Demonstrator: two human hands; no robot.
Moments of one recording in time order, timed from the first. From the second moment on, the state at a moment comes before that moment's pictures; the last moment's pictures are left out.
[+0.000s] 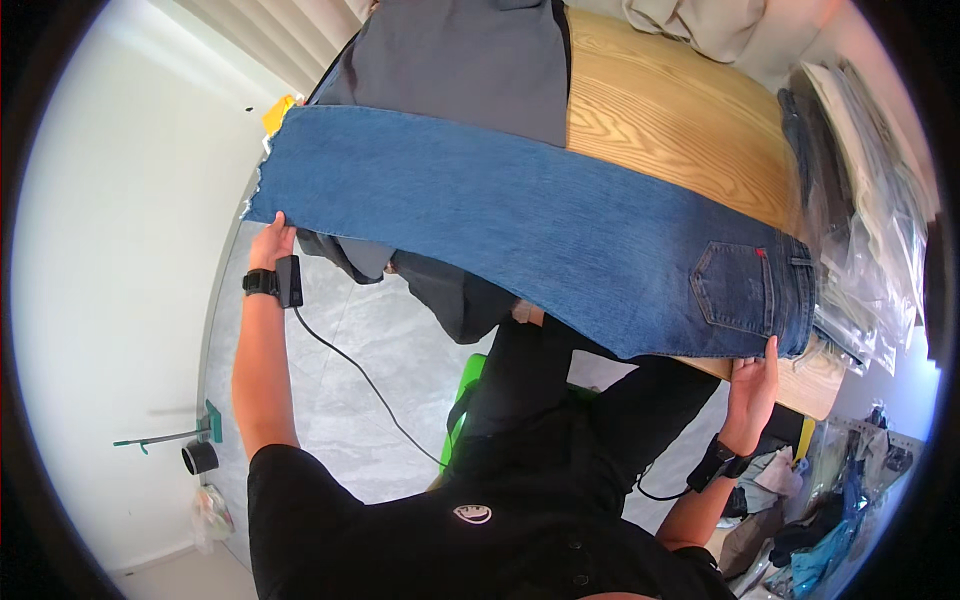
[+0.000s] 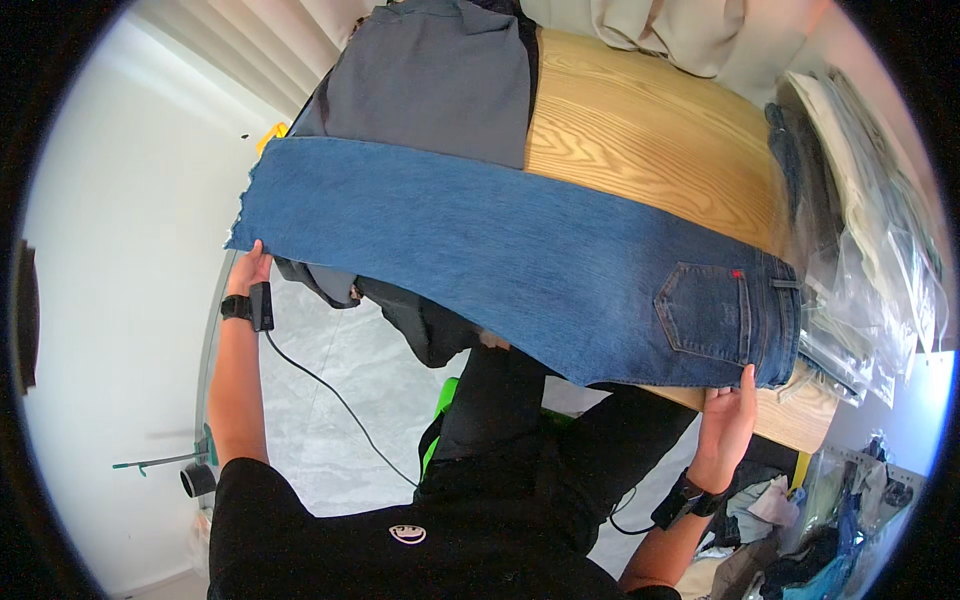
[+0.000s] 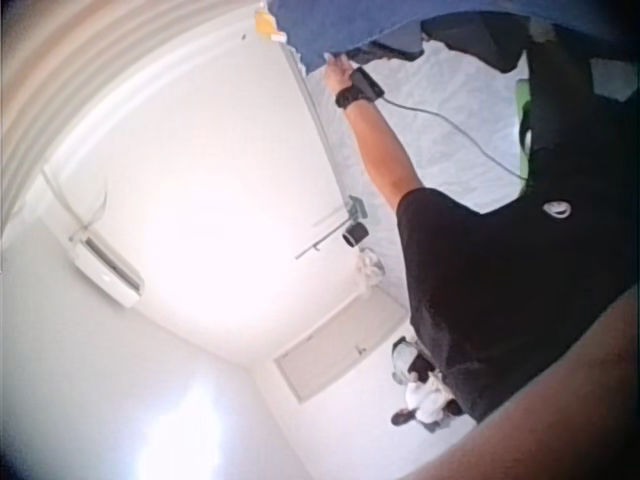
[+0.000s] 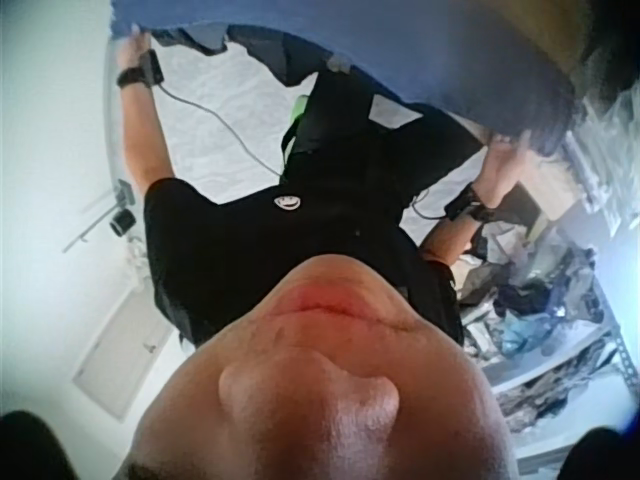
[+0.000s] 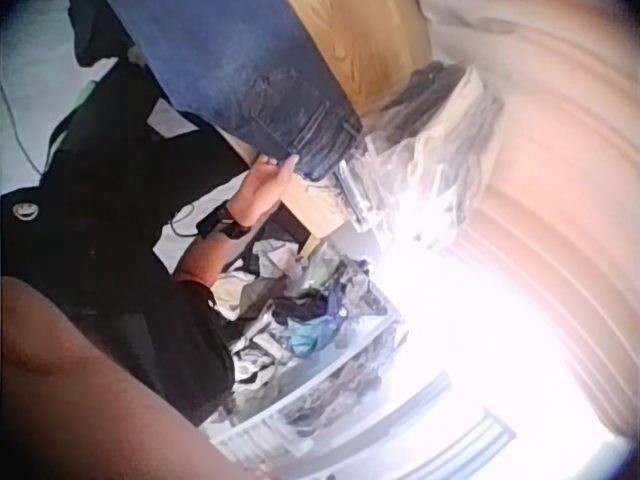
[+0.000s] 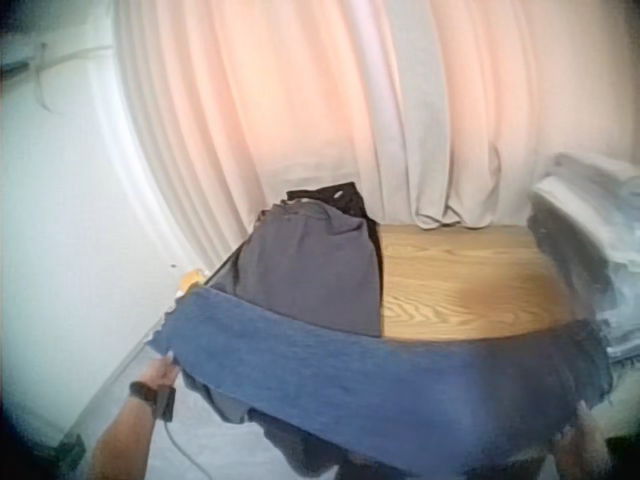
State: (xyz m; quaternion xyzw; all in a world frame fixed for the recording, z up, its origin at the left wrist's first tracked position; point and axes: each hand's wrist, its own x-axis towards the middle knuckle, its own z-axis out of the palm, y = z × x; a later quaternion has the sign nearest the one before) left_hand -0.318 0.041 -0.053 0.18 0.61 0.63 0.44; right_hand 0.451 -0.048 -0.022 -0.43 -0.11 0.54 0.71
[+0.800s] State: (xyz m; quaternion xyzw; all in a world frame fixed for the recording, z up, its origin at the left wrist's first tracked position) left_hand -0.225 0.071 -0.019 0.13 0.39 0.80 0.43; right_hand 0.434 -0.051 -0.034 -0.30 -0.16 0.60 0.73
